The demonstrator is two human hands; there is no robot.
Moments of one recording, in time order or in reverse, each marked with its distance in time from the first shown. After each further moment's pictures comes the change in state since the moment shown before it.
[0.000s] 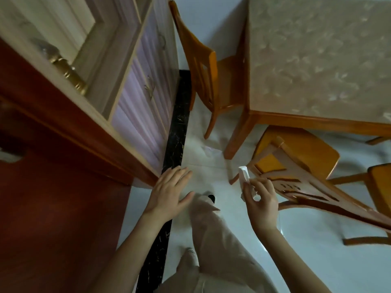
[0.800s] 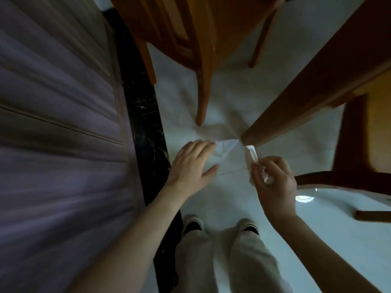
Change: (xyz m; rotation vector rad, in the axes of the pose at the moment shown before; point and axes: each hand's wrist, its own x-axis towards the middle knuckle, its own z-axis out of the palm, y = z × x) left_hand 0.393 -0.260 0.448 -0.033 -0.140 0.328; right_hand 0.201 0.338 0.423 -0.036 0.129 0.285
